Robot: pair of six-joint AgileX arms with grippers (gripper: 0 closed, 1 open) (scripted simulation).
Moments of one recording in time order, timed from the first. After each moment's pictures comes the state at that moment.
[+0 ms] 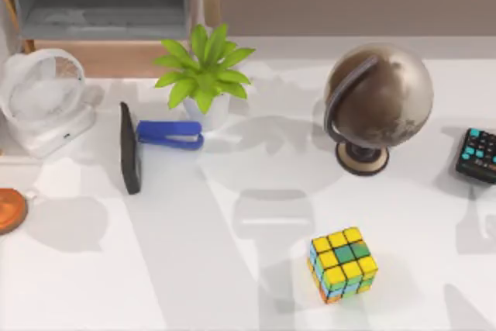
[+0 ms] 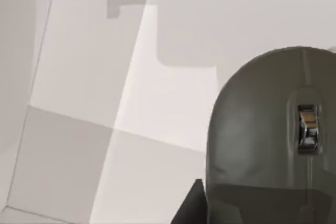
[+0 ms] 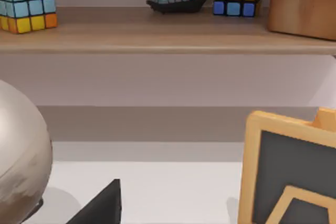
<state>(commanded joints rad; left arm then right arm) 0.31 2.40 2.32 -1.25 0.01 0.07 0.00 0.00 0.00 0.00 0.00 0.00</state>
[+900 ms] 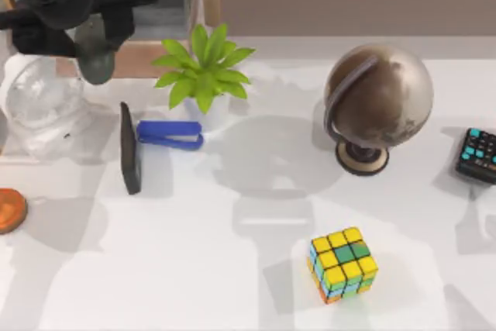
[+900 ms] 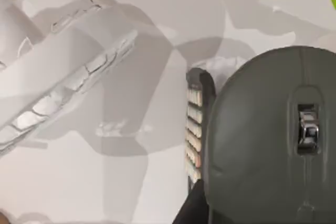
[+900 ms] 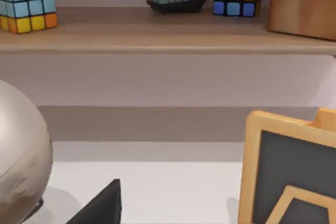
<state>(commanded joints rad) -0.27 1.85 1.69 -1.06 -0.02 -0.38 0.00 0.00 0.00 0.00 0.00 0.00</state>
